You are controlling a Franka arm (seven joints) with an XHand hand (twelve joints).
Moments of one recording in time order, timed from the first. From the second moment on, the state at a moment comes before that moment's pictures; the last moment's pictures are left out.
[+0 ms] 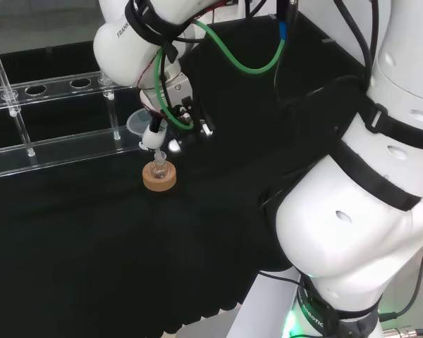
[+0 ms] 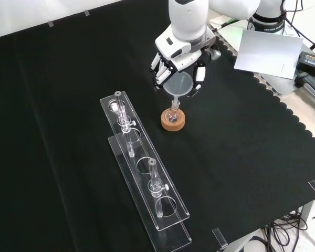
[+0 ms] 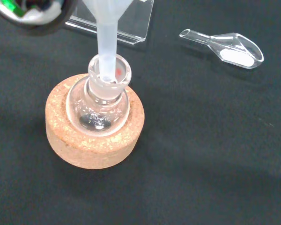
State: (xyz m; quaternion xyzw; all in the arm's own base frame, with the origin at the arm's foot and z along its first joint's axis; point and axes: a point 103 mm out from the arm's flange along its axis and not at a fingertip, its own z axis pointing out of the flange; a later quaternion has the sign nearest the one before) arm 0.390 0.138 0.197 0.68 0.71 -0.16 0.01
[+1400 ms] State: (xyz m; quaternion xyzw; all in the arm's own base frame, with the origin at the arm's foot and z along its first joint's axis) arm 0.403 0.132 0.179 0.68 0.71 -0.18 0.00
